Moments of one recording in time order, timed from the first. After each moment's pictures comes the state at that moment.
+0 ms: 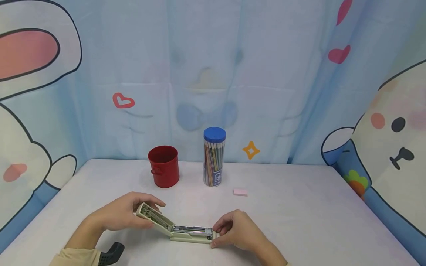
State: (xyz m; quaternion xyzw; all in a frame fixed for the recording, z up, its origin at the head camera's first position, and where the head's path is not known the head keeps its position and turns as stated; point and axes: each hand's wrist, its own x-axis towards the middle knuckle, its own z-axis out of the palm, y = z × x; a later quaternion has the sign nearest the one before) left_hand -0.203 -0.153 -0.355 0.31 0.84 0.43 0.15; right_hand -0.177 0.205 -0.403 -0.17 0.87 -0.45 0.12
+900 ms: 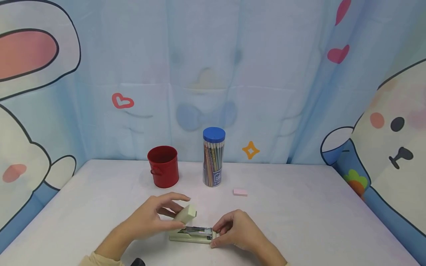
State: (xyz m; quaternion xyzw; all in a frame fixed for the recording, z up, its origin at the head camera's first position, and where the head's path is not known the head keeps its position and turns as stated) left_hand -0.197 -0.086 -0.375 0.36 0.78 0.50 0.08; right_hand -0.179 0.208 -0.409 -0.17 0.85 -0.48 0.12
